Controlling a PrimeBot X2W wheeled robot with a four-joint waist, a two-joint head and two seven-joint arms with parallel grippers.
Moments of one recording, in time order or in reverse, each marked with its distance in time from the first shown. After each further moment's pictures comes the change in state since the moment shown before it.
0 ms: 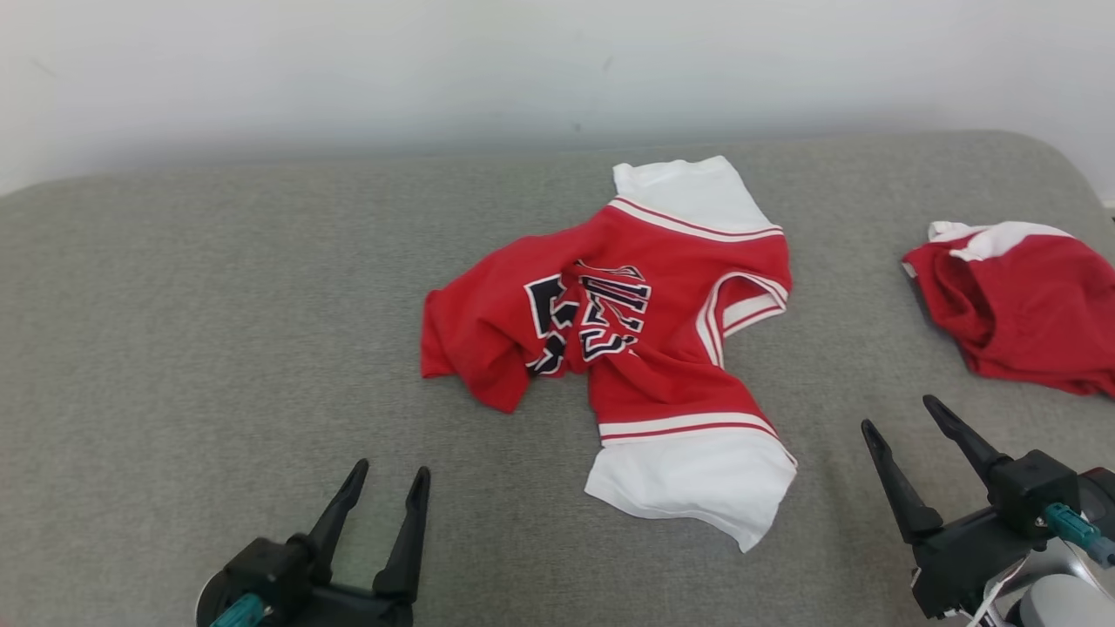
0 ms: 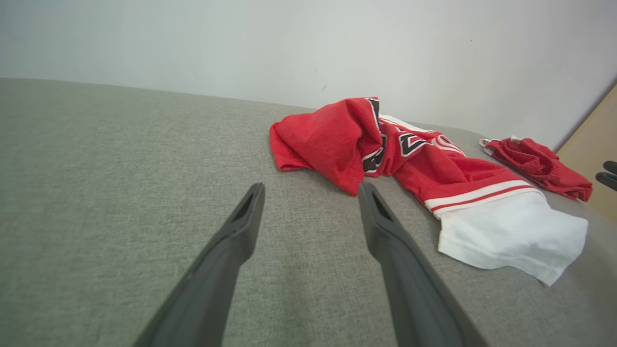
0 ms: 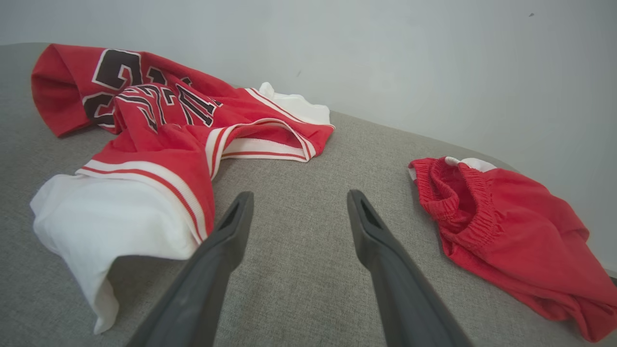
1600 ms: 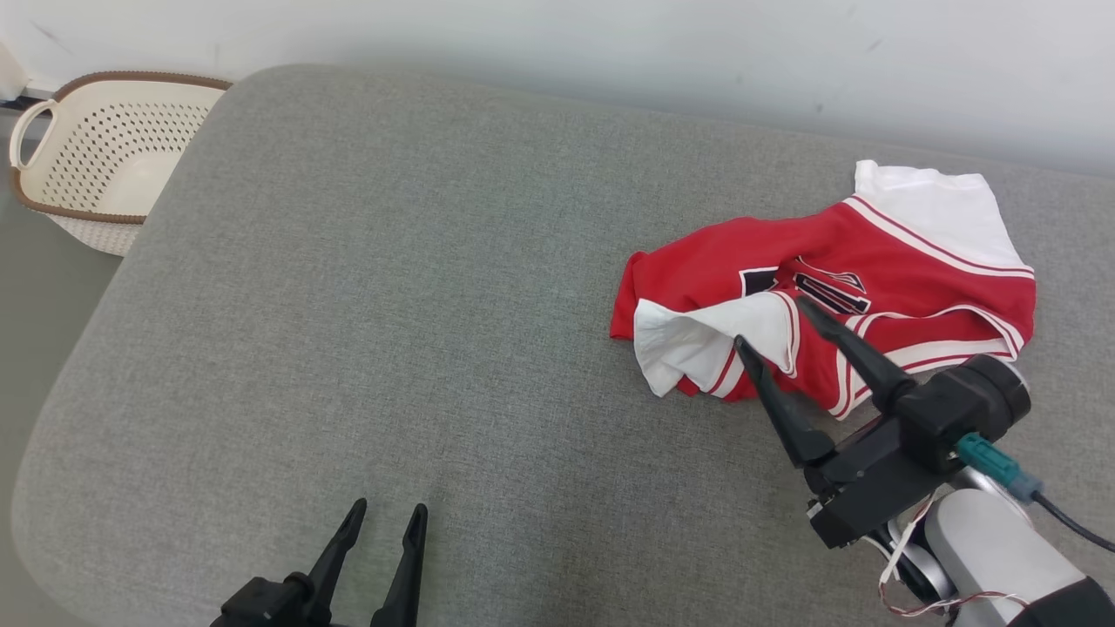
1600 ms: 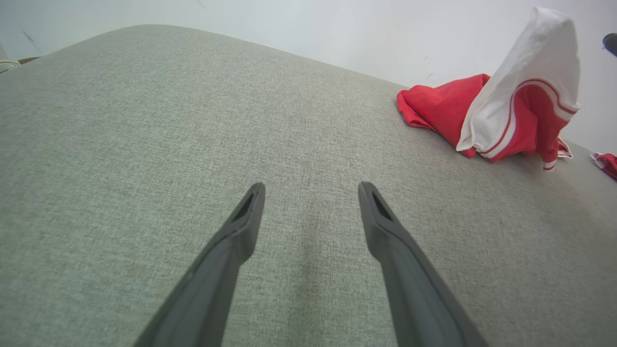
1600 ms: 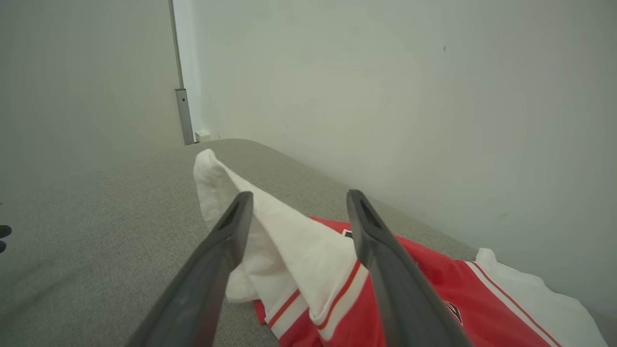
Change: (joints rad) left arm 0.058 0.000 -0.019 -0.012 -0.029 0.013 0.000; right arm -0.193 0.066 0.148 -0.155 0.007 0.000 0.000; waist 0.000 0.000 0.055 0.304
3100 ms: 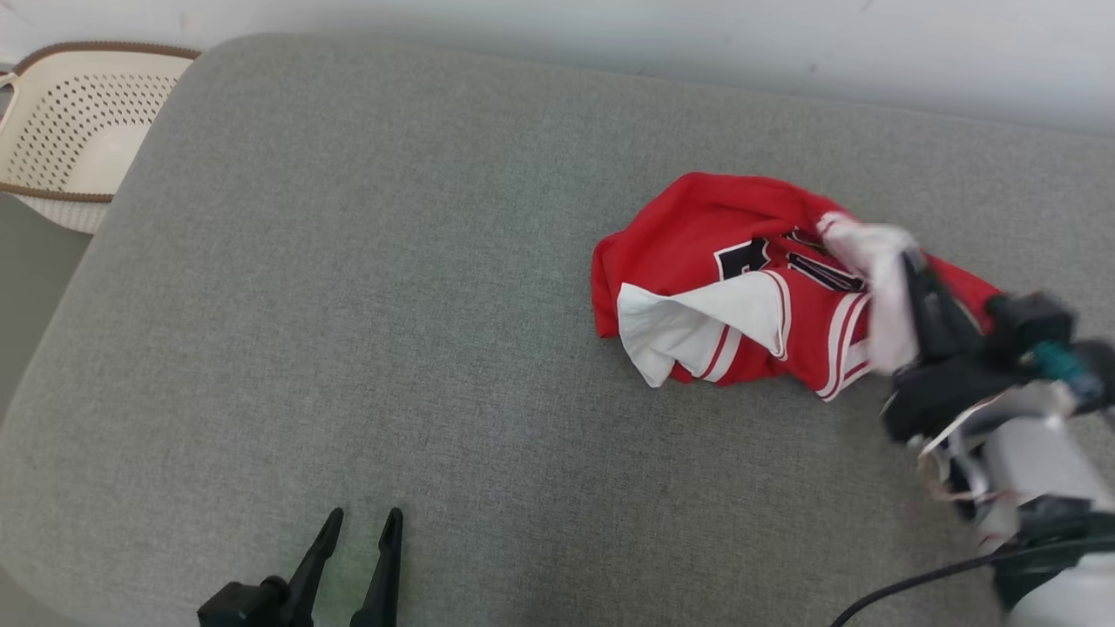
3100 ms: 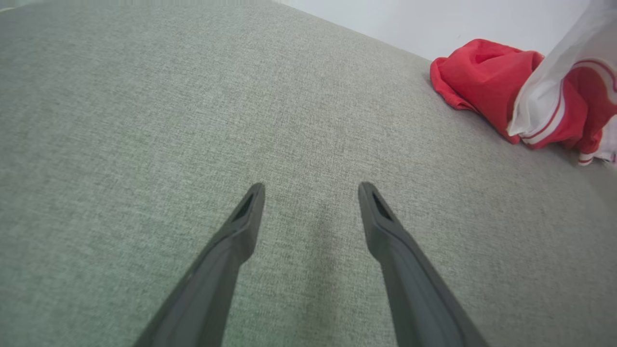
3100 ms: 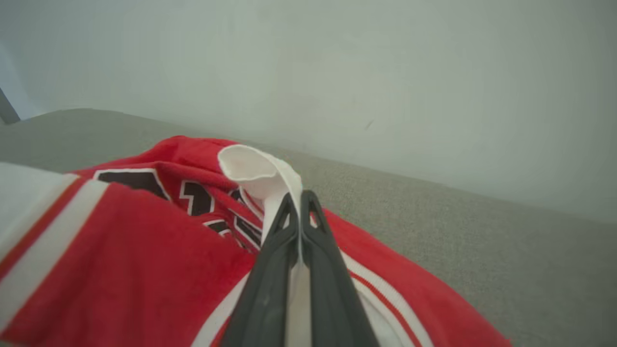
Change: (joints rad) left arm -0.004 0.000 0.048 0.060 -0.049 -0.005 0.000; right arm -0.133 0.194 -0.390 0.428 -0.192 0.000 0.000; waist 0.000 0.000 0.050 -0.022
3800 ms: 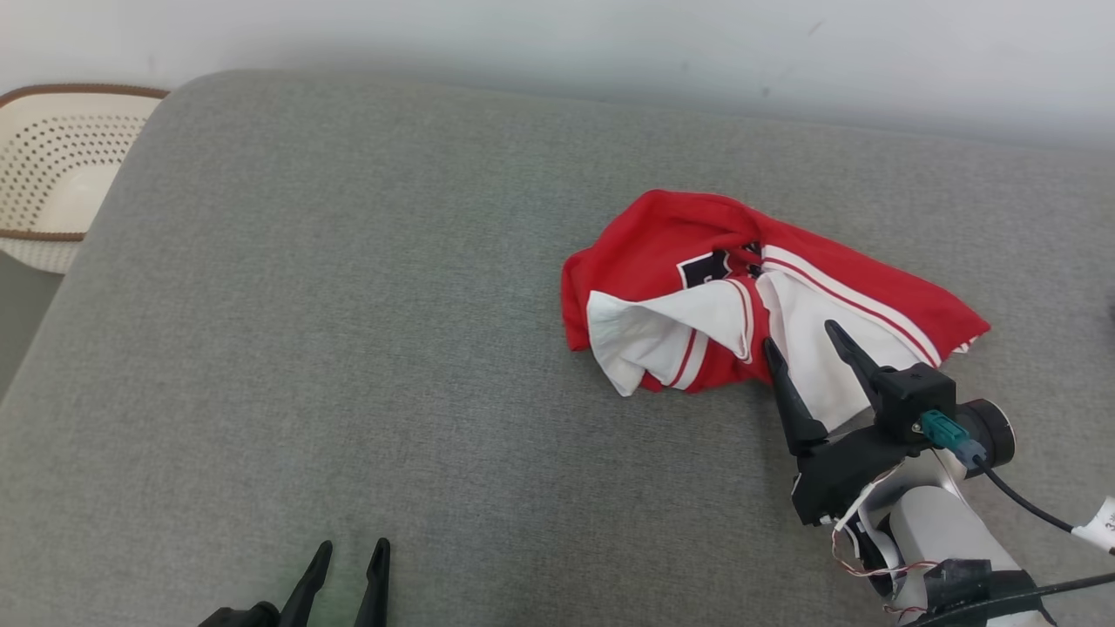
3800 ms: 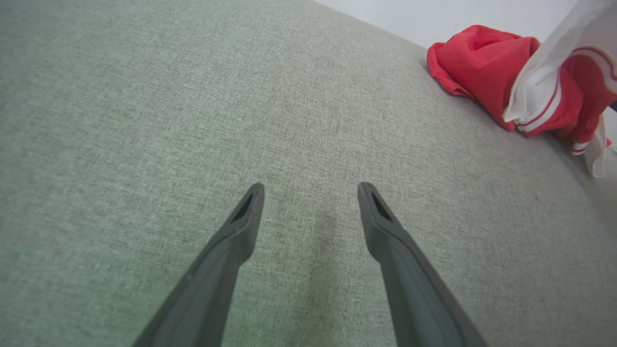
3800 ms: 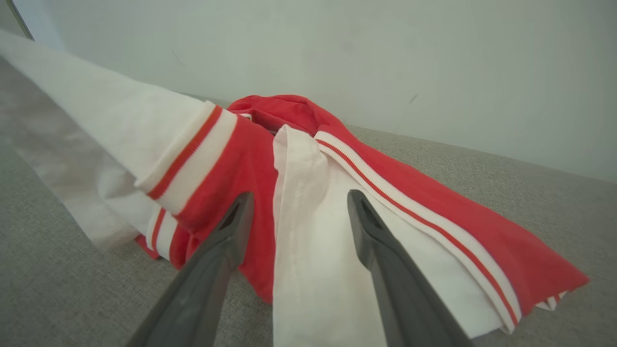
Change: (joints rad) left arm 0.017 0.000 0.023 0.055 -0.012 -0.011 0.000; right arm 0.081 0.067 0.118 -0.023 0.017 0.000 0.000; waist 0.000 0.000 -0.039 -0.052
